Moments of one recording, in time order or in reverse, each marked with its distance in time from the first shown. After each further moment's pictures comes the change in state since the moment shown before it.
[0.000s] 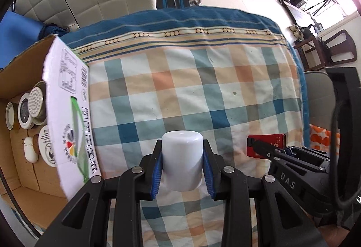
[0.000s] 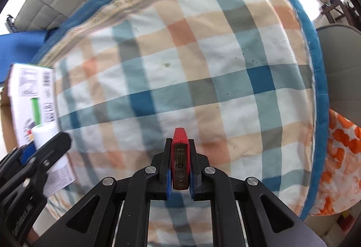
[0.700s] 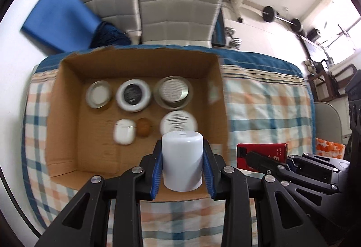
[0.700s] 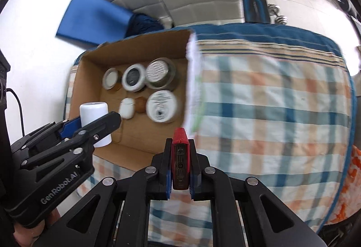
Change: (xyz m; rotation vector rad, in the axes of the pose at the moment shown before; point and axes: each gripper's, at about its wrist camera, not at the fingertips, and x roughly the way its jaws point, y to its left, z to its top) left arm -0.130 0.193 -0.059 -0.156 -0.140 0.079; right arm -0.090 0.233 -0.076 -0.284 -0.076 0.208
